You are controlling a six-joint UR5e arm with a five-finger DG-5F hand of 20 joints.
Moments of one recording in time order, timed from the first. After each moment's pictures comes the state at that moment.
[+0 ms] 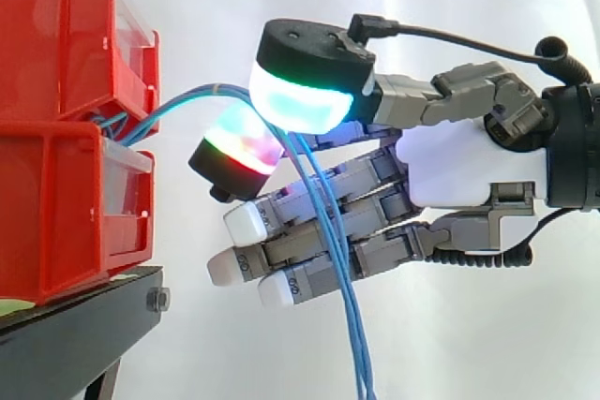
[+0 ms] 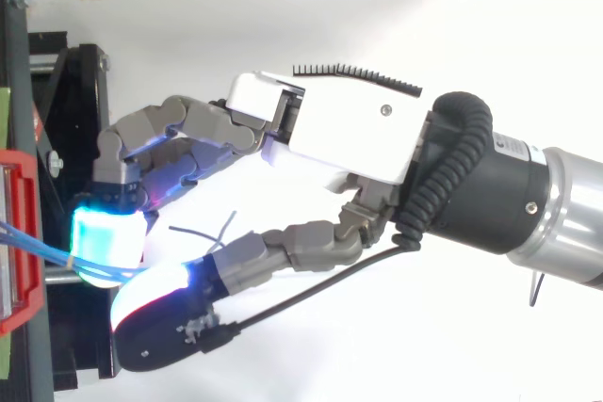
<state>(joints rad) 0.21 -2.31 -1.09 -2.87 -1.06 -0.16</state>
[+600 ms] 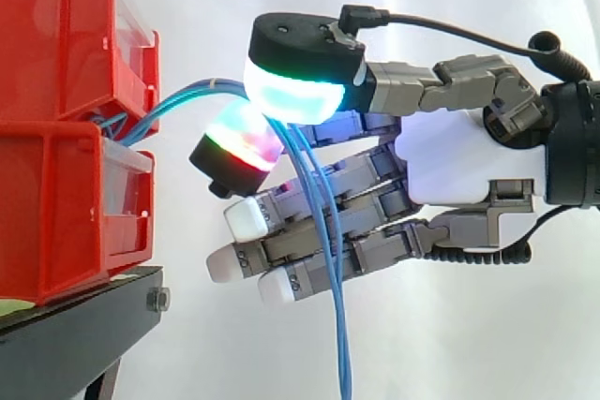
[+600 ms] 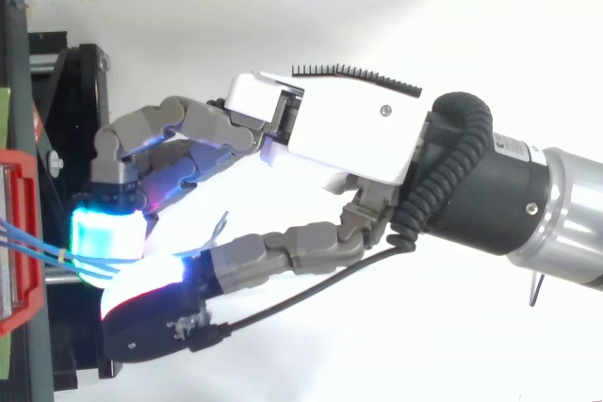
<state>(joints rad) 0.21 -2.31 -1.08 -2.87 -1.06 -0.16</state>
